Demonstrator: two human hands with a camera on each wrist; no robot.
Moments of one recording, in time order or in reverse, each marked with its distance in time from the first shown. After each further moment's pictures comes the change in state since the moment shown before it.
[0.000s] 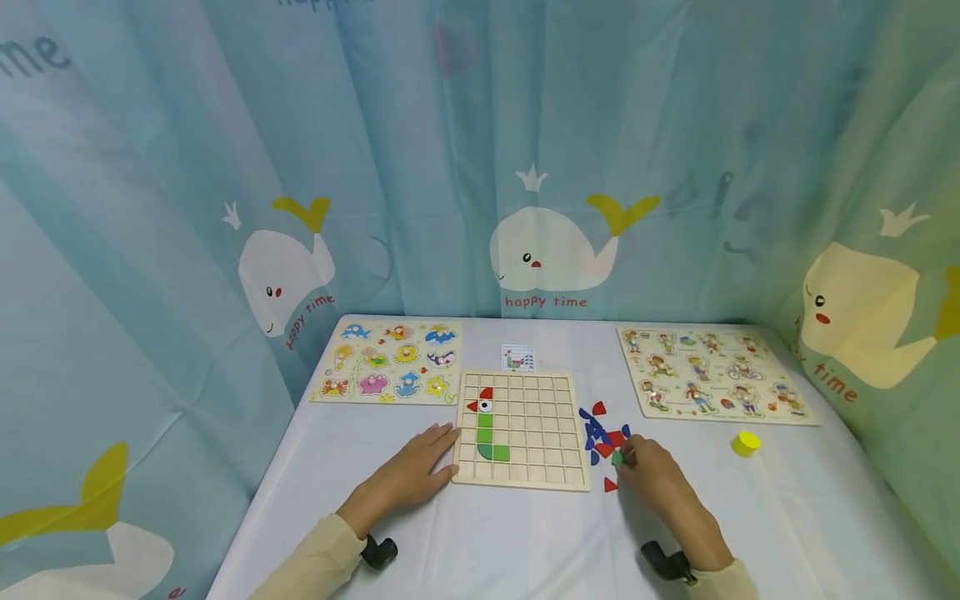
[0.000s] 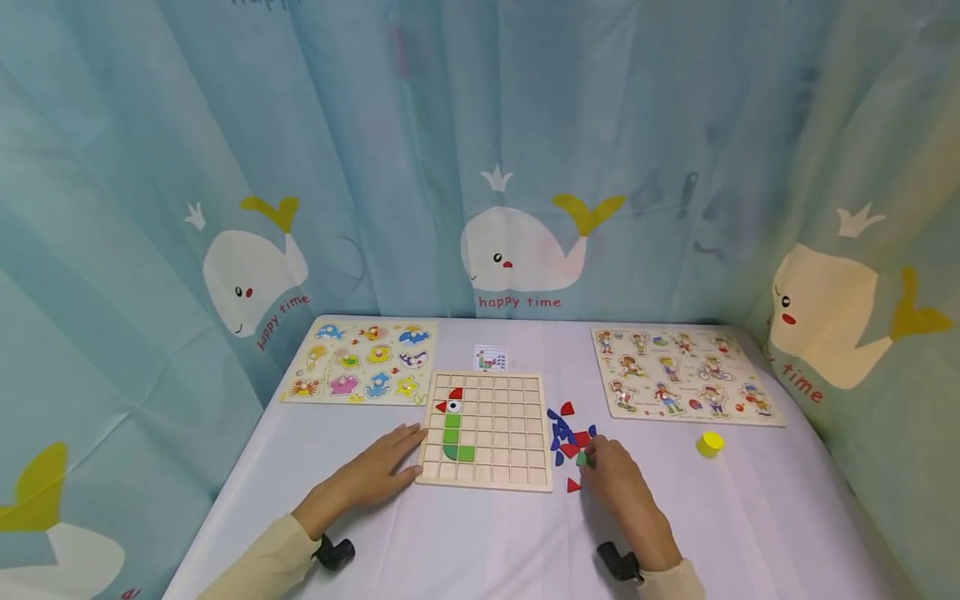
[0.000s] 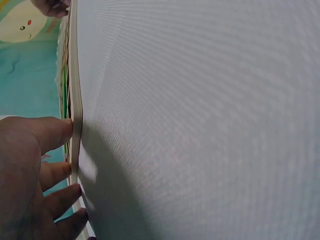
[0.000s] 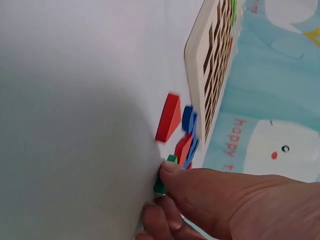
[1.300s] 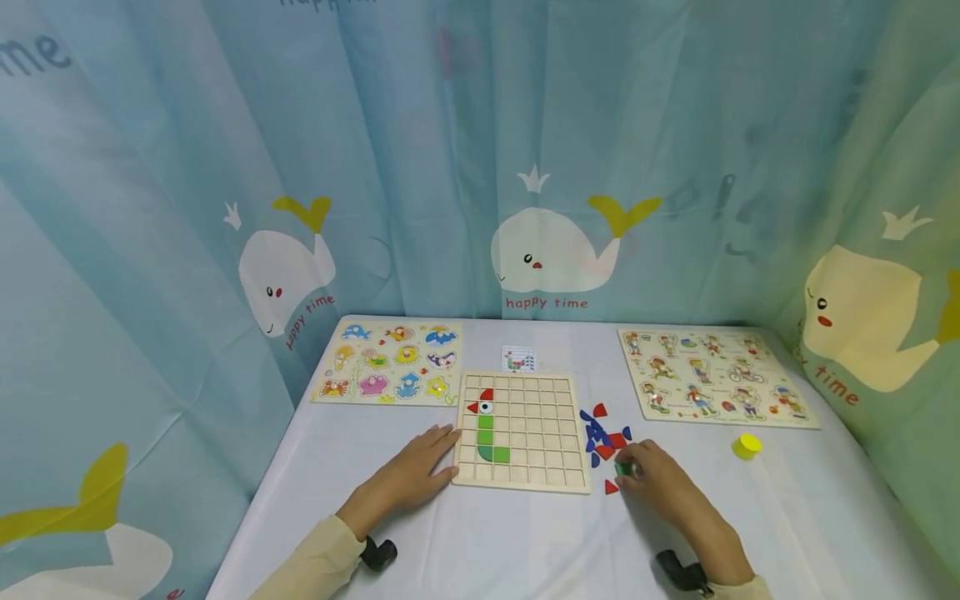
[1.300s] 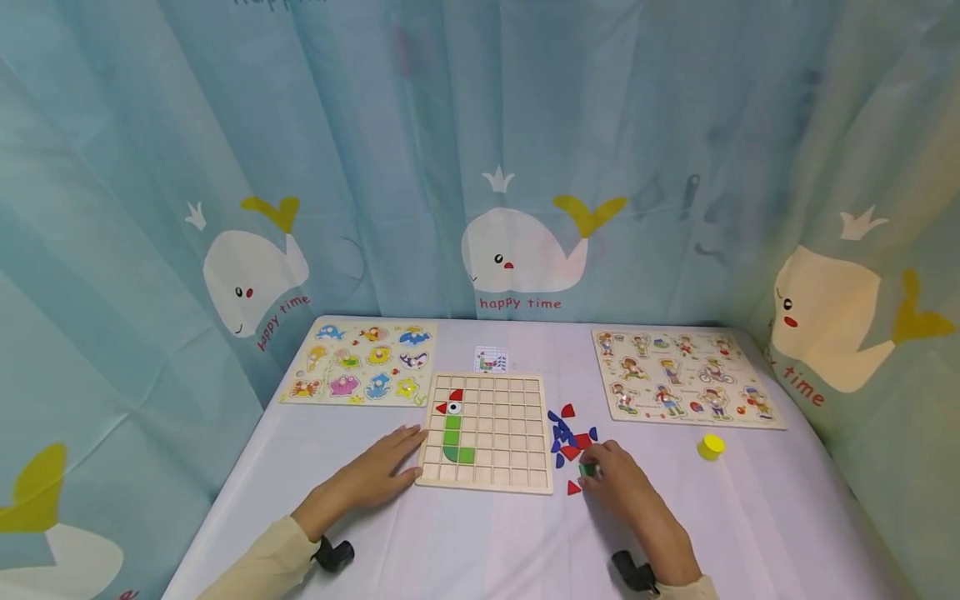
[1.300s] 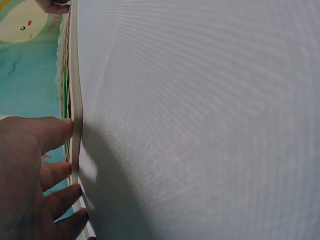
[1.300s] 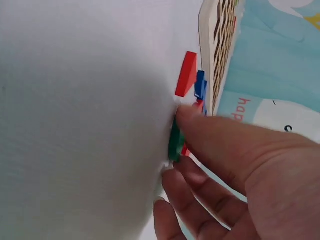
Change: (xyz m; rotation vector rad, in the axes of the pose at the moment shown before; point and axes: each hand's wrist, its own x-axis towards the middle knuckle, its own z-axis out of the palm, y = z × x) left_hand -0.002 0.000 -0.002 0.013 0.005 0.014; right_hand -0.007 0.010 -0.003 -0.081 -0.011 -0.136
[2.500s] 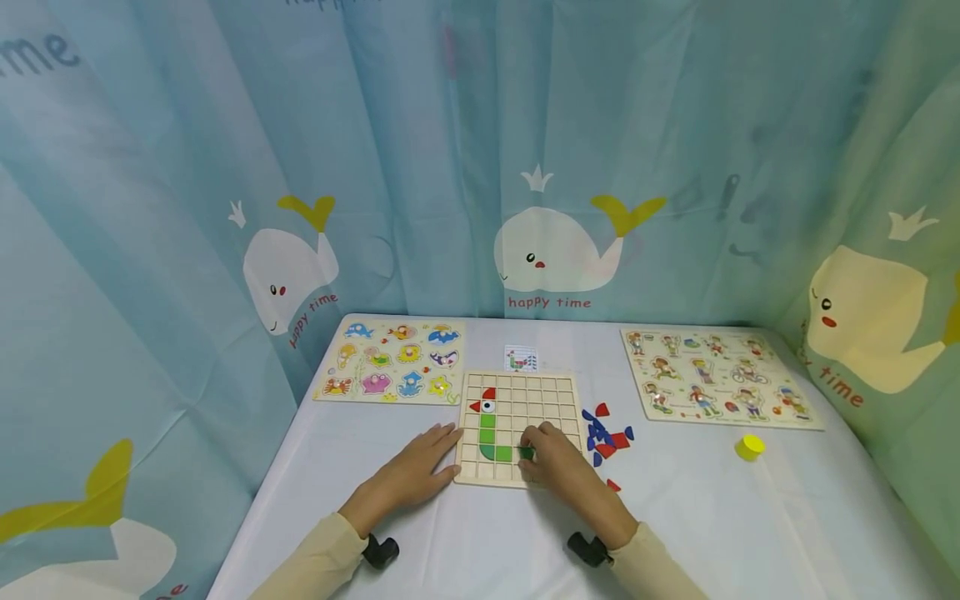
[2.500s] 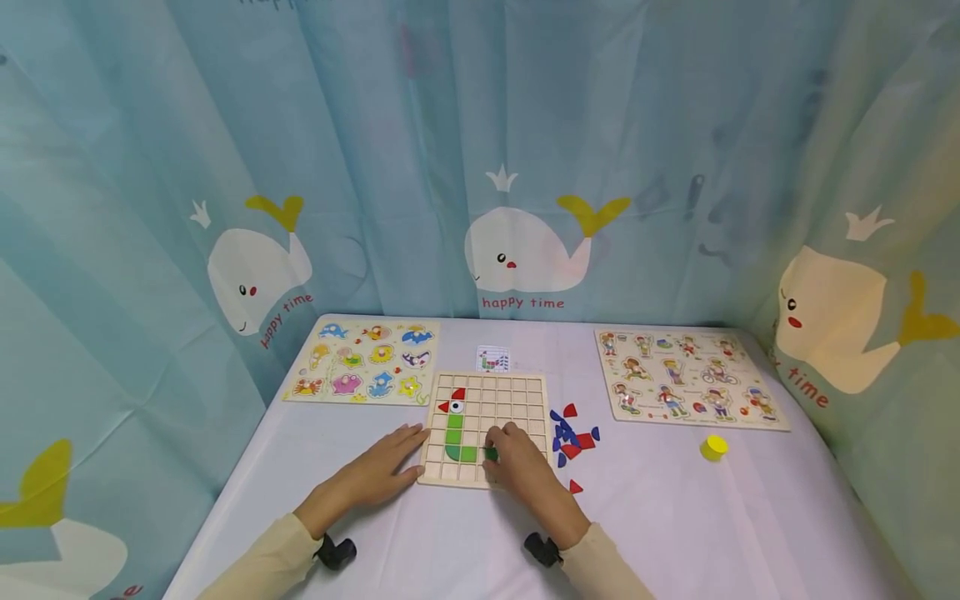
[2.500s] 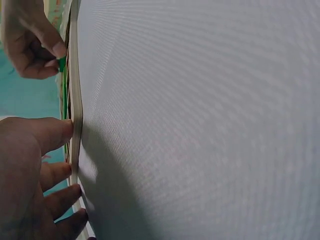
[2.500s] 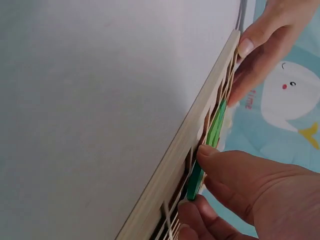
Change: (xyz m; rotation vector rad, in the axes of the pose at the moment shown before) left_hand 0.002 0.000 0.003 0.003 -0.007 -0.021; right_hand 0.032 -0.119 0.062 -0.022 0.118 -0.315
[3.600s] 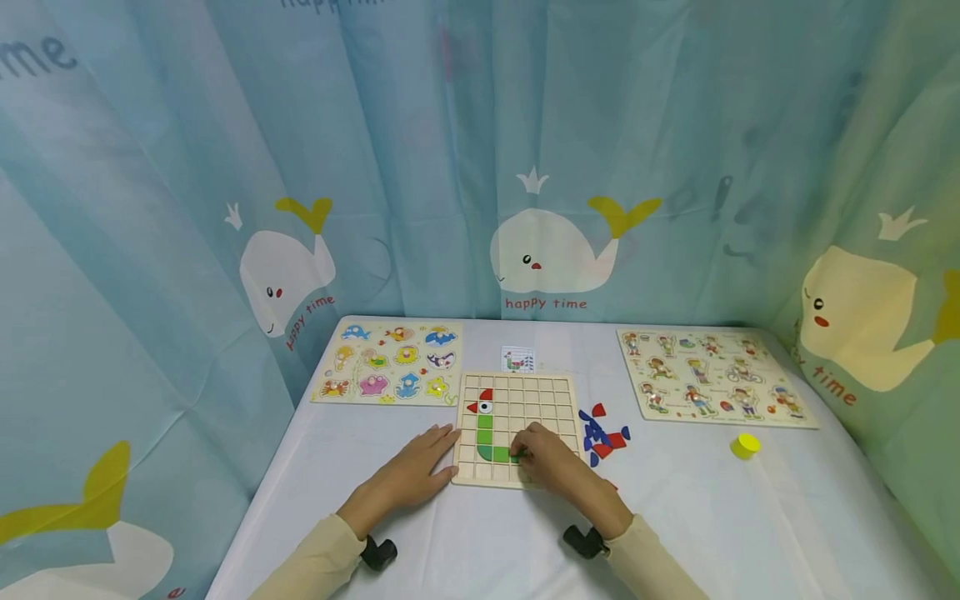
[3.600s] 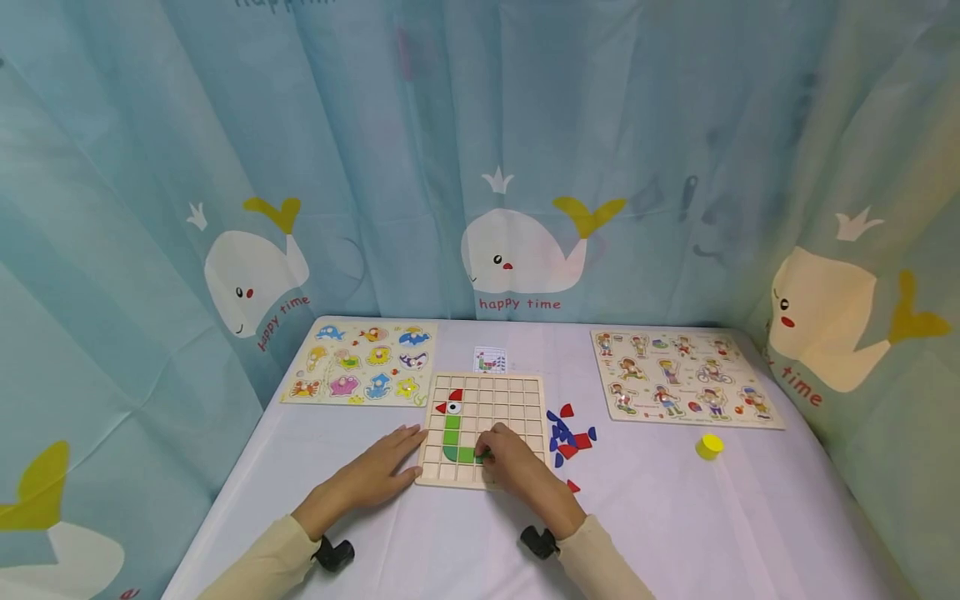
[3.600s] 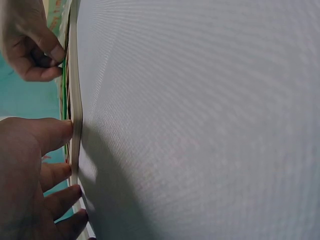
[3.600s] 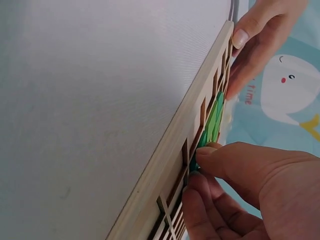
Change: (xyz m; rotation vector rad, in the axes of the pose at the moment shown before) left_hand 0.001 -0.001 0.002 0.014 0.004 0.006; right_hand 0.005 0.000 -0.004 0.107 -0.071 -0.103
